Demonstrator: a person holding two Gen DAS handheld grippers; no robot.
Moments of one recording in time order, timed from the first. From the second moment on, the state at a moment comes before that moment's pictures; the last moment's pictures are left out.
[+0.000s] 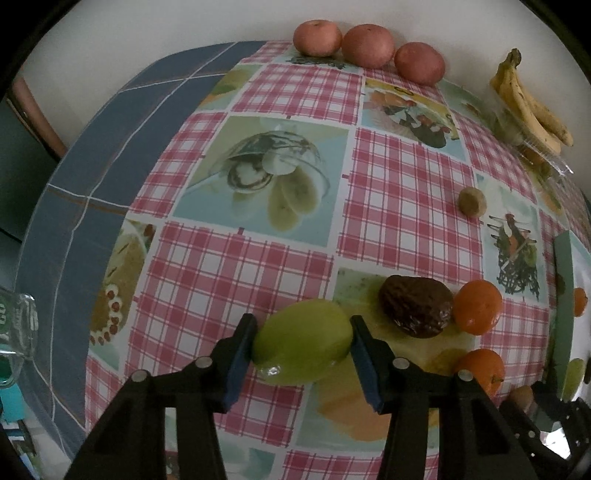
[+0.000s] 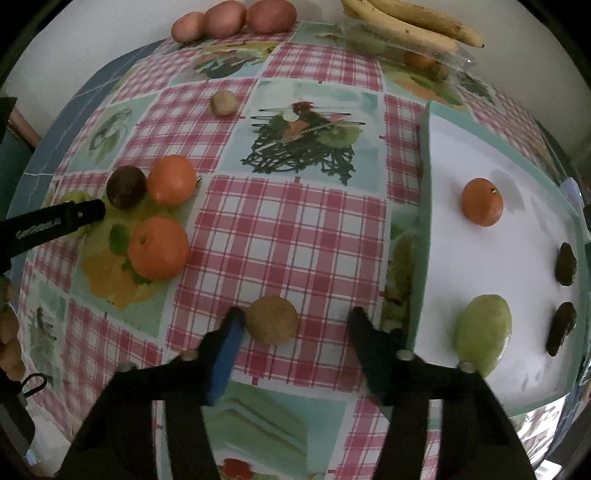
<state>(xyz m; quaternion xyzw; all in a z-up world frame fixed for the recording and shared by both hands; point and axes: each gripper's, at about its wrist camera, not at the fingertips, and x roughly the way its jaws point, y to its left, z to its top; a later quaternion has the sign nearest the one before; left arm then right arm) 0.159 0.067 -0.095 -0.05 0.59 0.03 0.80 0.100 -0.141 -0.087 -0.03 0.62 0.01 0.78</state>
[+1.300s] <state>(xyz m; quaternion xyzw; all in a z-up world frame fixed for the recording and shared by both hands) 0.159 0.083 -0.029 -0.14 0.51 0.05 0.85 0.126 -0.198 -0.014 0.08 0.53 -0.01 0.84</state>
